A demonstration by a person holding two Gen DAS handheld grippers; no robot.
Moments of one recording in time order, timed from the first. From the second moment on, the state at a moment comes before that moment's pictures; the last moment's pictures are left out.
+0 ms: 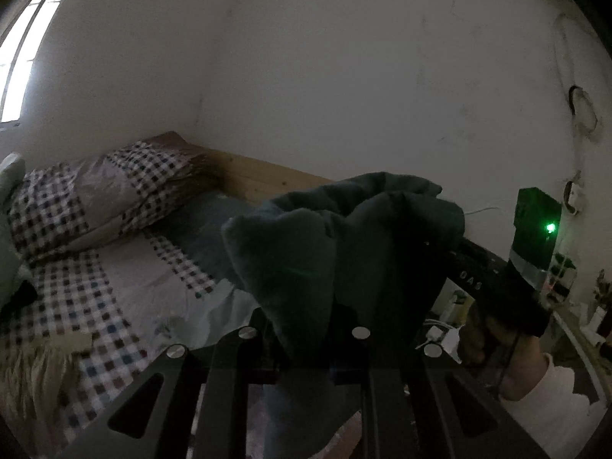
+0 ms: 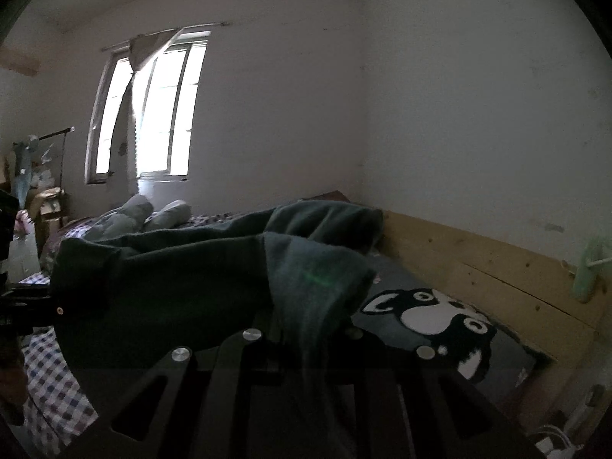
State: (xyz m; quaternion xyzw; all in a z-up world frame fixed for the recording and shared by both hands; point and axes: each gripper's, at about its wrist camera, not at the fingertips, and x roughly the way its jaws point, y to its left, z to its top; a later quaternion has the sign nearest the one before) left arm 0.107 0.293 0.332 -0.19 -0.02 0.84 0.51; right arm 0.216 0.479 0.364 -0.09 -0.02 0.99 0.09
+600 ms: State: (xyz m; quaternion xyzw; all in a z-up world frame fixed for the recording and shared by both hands) left arm -0.041 0.370 0.269 -0.29 -0.04 0.83 0.48; right arm 0.053 0.568 0.323 -0.14 -0.02 0.99 0.09
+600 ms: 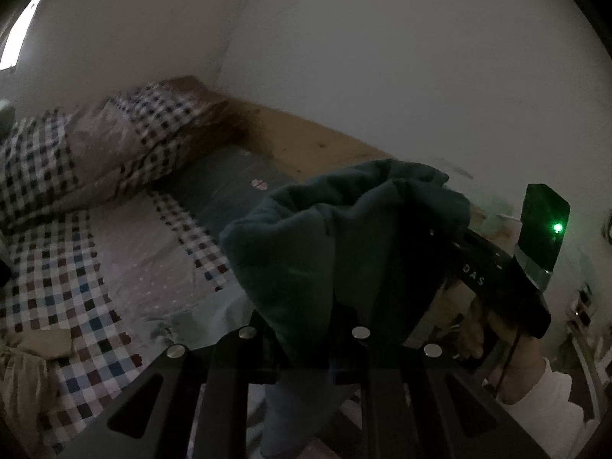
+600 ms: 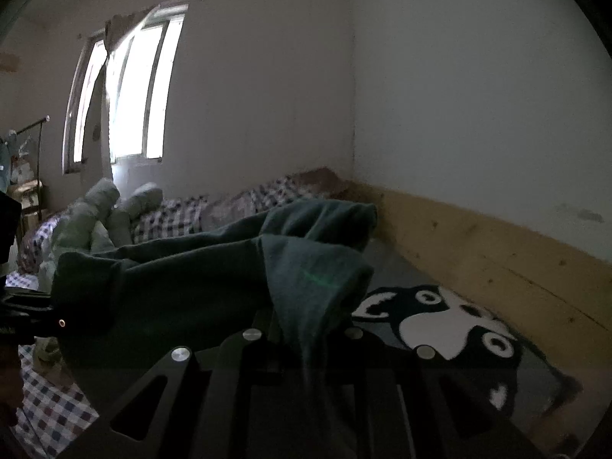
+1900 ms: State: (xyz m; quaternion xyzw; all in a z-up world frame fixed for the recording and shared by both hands) left arm -0.263 0.399 0.071 -0.44 -0.03 0.84 0.31; right arm -0.241 0.641 0.121 -0.33 -0.02 0.93 0.17
